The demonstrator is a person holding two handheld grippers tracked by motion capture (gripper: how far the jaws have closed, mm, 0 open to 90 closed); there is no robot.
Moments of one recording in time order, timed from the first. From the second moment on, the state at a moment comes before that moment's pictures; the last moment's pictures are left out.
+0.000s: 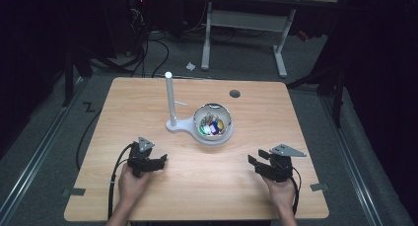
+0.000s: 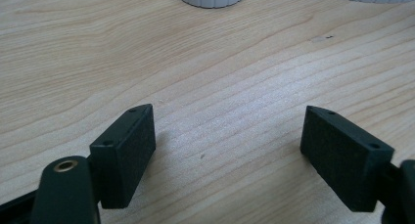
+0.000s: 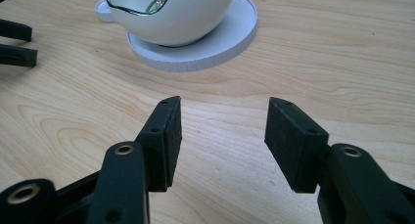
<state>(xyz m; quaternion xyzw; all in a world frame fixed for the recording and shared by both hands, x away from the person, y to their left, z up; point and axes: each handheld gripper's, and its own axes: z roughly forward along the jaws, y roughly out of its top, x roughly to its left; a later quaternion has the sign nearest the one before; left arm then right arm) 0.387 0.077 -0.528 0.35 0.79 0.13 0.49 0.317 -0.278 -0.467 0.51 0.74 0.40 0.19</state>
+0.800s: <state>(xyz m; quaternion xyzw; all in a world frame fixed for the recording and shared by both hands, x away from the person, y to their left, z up) 0.387 0.077 -0.528 0.35 0.79 0.14 0.49 0.323 -0.289 -0.489 0.54 0.73 0.37 0.19</state>
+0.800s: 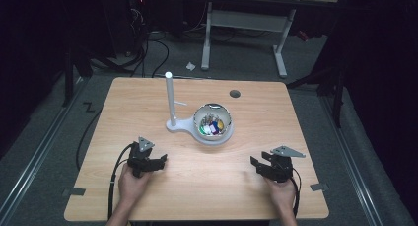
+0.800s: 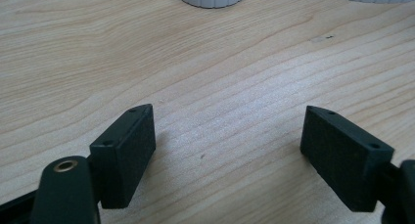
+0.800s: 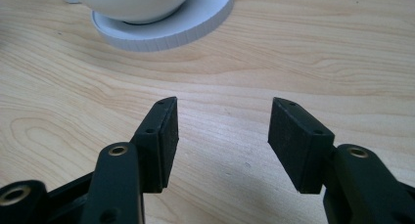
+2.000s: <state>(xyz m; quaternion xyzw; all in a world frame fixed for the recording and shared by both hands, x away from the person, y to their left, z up) 0.388 0.077 -0.528 0.35 0.79 0.14 0.49 0.324 -0.285 -0.518 0.54 0.75 0.30 0.23</state>
